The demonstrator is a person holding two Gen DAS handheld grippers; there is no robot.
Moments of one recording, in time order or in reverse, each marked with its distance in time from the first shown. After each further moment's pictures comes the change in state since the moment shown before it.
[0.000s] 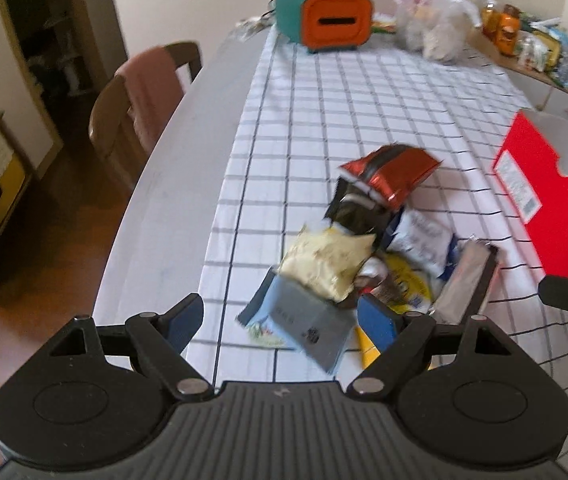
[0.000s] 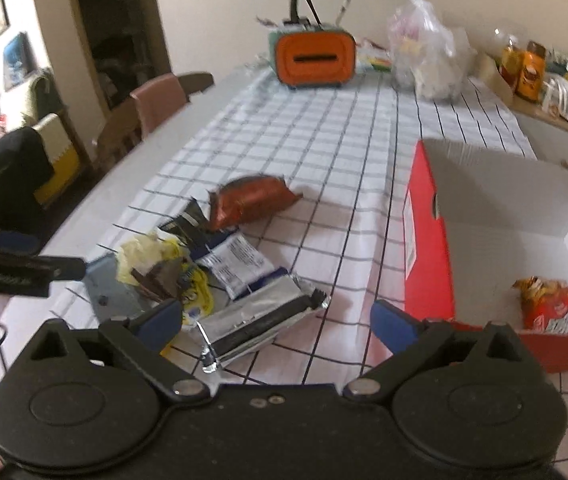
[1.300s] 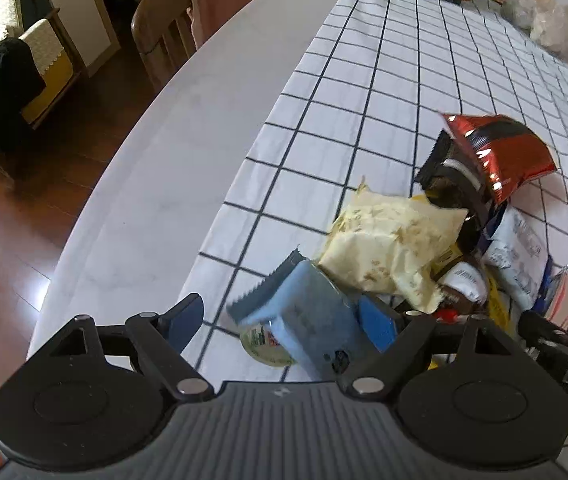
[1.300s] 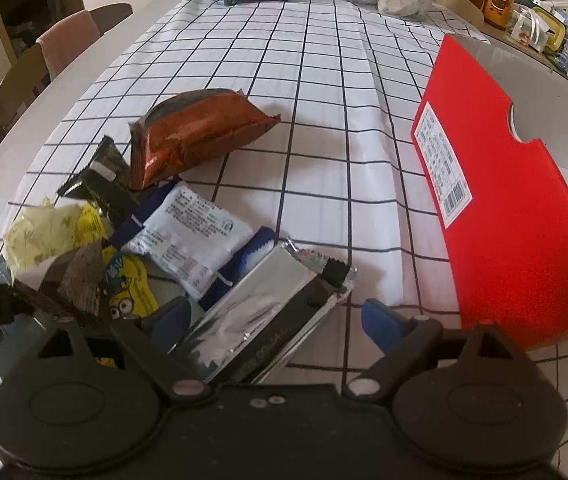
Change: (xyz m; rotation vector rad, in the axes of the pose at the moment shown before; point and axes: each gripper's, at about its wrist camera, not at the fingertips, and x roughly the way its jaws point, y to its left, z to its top) left arm 0.085 0.011 0.005 -0.236 0.208 0.126; right arm 0.106 0.018 0.001 0.099 0.184 -0.179
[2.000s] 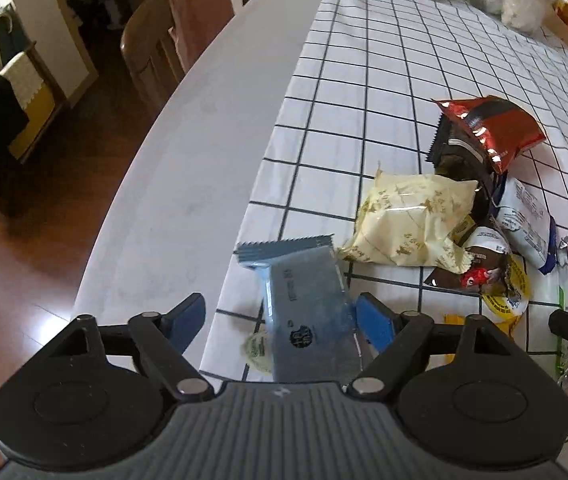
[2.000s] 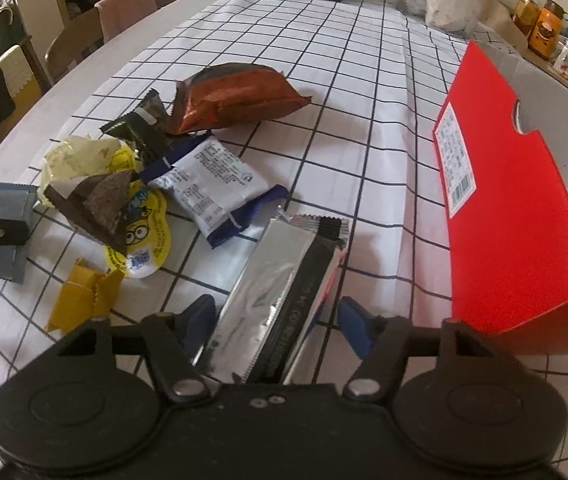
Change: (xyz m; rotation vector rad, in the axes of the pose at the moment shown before) left arm -0.007 0.022 -0.010 0.118 -0.044 -0.028; right arm -0.014 -0.009 -0.023 -0.151 0.009 0.094
